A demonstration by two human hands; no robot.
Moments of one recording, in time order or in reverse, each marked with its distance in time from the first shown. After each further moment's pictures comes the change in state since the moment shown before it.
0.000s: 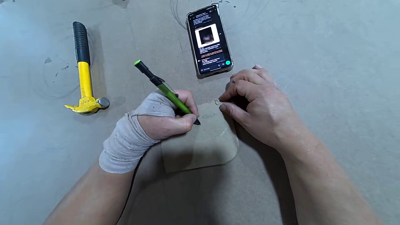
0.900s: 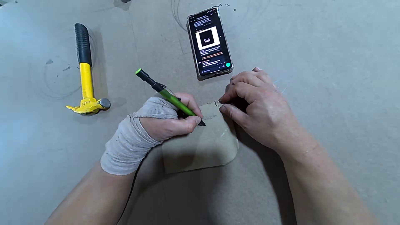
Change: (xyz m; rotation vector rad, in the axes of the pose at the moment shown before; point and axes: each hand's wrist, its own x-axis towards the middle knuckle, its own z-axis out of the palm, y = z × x) left_hand -0.002 0.007 0.007 -0.052 0.037 -0.044; right_hand 0.000 0.000 0.001 -0.002 0.008 -0.012
